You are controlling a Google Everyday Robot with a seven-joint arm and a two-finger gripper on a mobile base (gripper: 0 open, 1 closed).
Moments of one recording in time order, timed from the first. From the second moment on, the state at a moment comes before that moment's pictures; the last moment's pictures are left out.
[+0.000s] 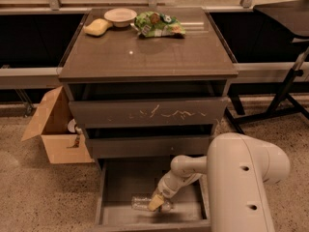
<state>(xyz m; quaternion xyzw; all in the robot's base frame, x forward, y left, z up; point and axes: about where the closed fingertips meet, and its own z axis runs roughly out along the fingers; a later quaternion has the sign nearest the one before) 0.517 -0.015 0.249 -0.52 0.81 0.26 0.08</state>
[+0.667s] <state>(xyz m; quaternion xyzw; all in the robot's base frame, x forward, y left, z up) 0.532 -0.031 0.226 -0.50 0.82 0.27 0.08</state>
